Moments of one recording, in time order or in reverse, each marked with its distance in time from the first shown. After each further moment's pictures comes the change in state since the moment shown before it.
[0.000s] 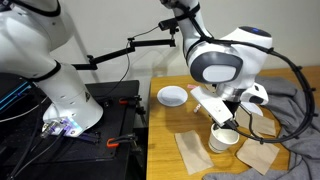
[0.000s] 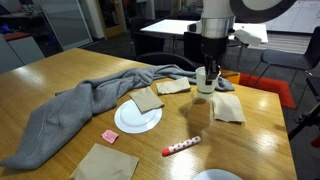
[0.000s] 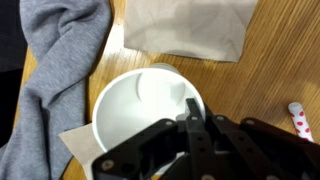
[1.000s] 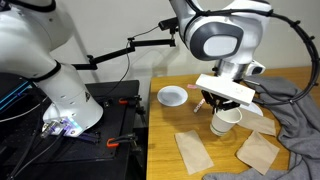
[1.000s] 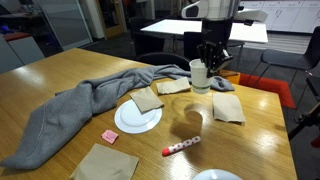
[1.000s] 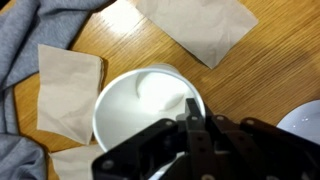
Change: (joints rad) arm 0.009 -0.129 0.055 -0.040 -0.028 -0.089 -0.454
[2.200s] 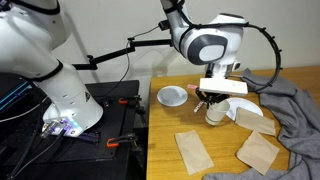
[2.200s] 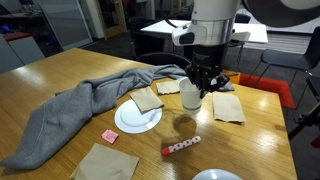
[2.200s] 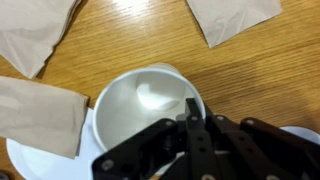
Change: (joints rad) arm 0.107 0.099 0.007 0.009 -0.075 0.104 -0.209
